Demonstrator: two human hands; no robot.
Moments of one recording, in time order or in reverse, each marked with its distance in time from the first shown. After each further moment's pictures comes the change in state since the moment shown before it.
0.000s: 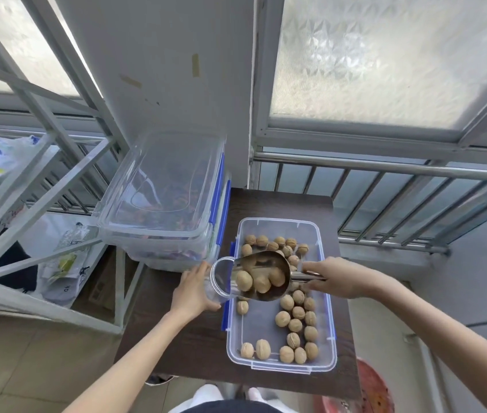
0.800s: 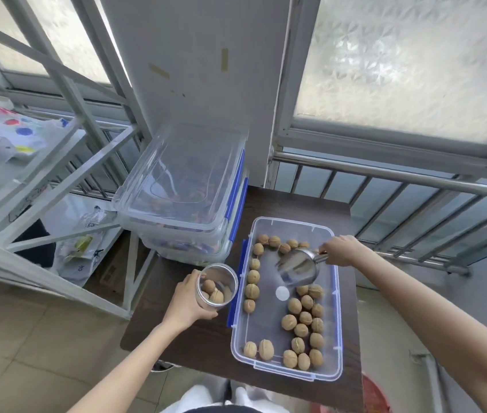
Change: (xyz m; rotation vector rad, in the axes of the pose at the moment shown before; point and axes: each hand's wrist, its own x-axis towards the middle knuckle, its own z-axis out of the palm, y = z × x) left_hand -0.026 -0.041 0.012 -0.225 0.100 -0.047; right_hand 0.108 0.060 -0.003 -0.477 -0.007 0.203
